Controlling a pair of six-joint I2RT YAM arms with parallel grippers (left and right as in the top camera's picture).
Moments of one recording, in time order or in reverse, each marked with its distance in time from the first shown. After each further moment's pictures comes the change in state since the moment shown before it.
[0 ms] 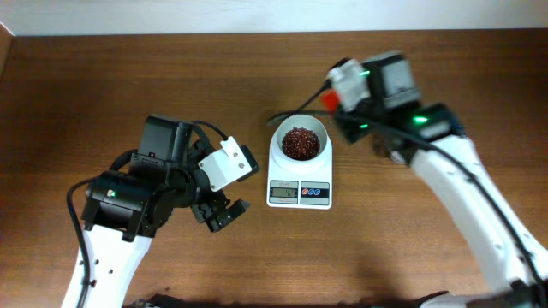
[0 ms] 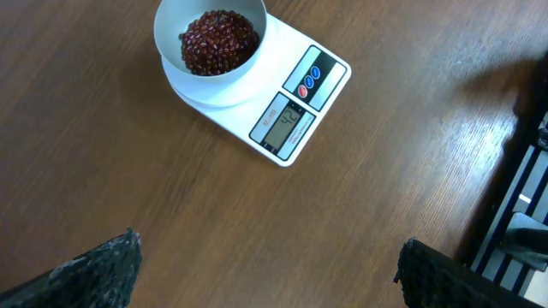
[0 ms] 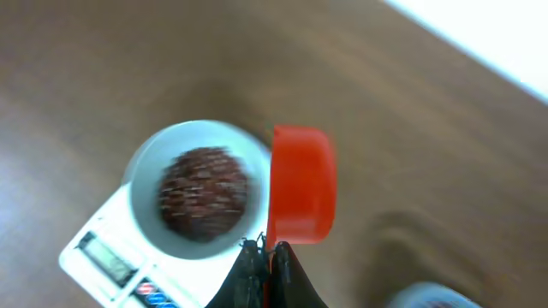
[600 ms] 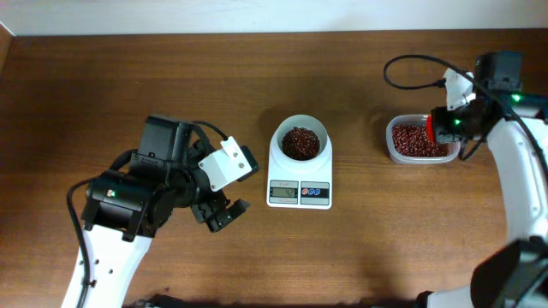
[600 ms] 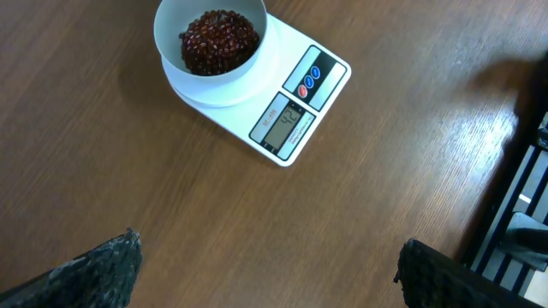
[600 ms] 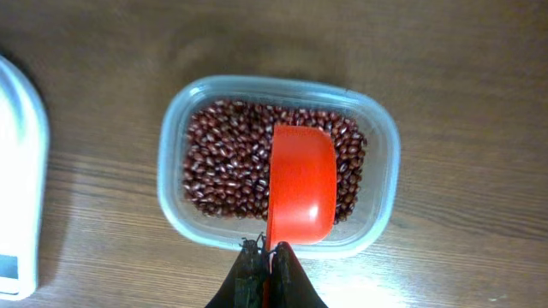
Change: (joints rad) left arm 0.000 0.000 0.000 0.000 0.000 0.000; right arm -0.484 0.119 0.010 -0.235 0.030 0.003
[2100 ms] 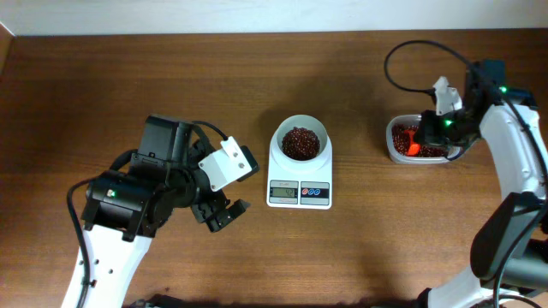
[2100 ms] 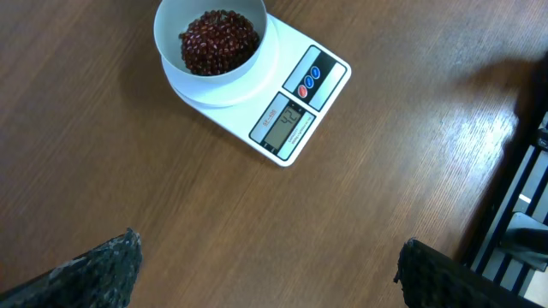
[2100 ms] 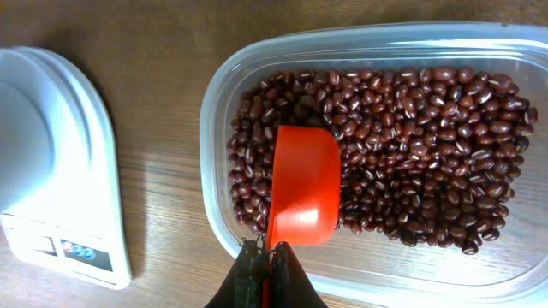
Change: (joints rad) left arm 0.000 0.000 0.000 0.000 0.000 0.000; right arm -0.055 0.159 0.000 -0.025 -0.280 0.116
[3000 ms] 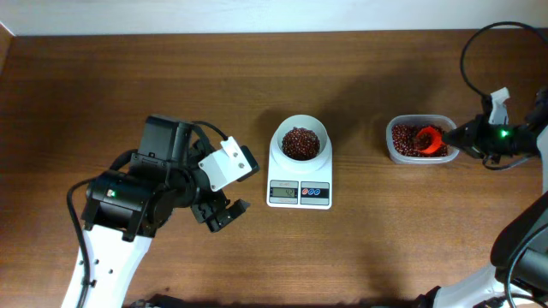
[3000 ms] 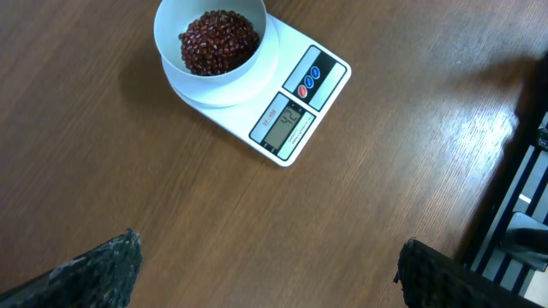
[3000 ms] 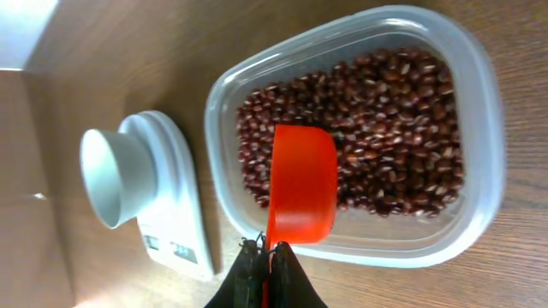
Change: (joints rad) left arm 0.000 0.000 0.000 0.000 0.000 0.000; right arm -0.299 0.037 0.000 -0.069 -0.389 -0.043
